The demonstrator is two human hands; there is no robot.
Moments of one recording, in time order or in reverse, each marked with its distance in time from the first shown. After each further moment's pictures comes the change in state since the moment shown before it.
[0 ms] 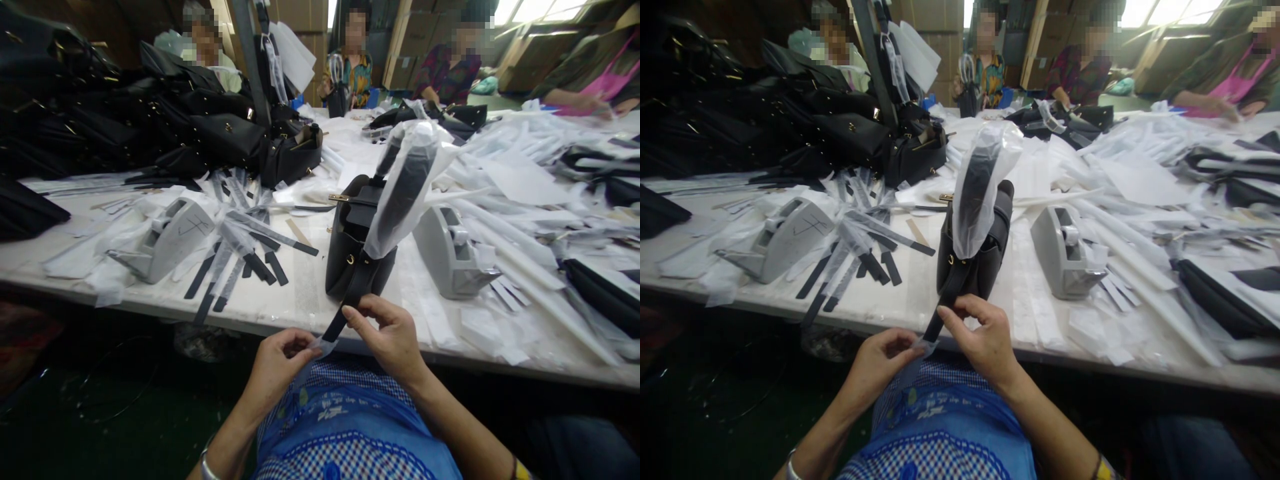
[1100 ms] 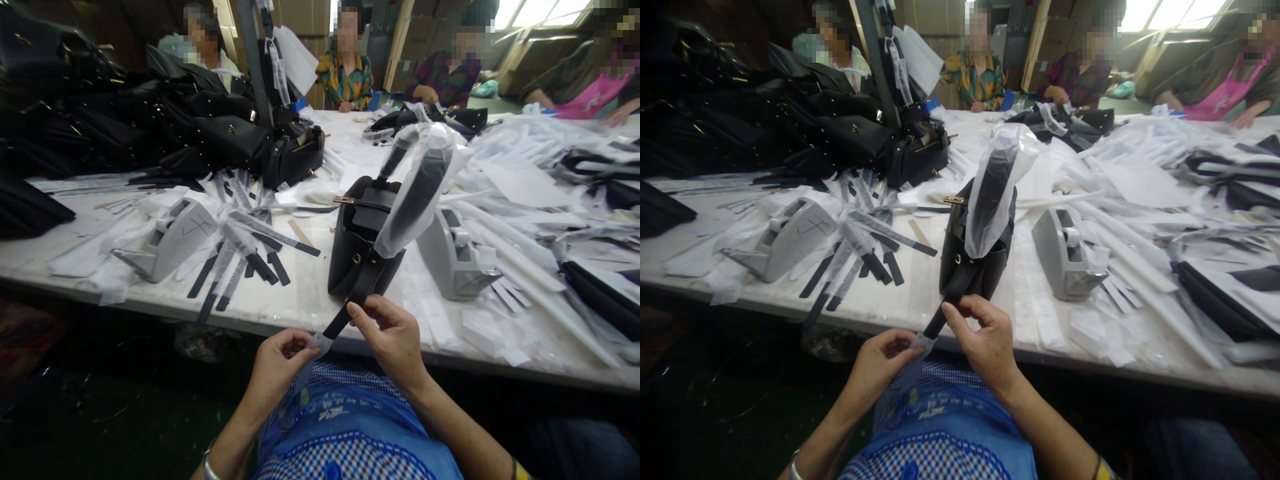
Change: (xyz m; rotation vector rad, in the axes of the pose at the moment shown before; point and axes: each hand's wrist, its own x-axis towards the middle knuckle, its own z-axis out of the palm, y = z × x) left_hand -0.002 -0.006 0.001 -0.072 0.052 -0.004; right_hand -0.006 0.004 0.007 0.095 0.087 0.043
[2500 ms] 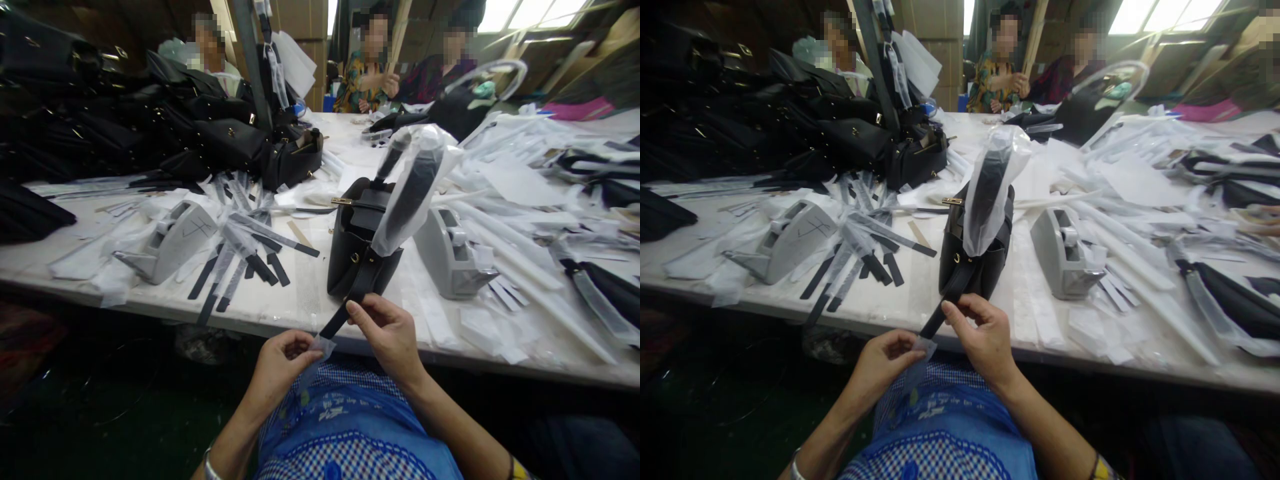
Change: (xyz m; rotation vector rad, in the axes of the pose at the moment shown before) left_hand 0.000 -0.001 -0.001 -0.073 -0.063 -0.012; right_hand 0.001 -0.002 0.002 0.113 -0.020 0.083
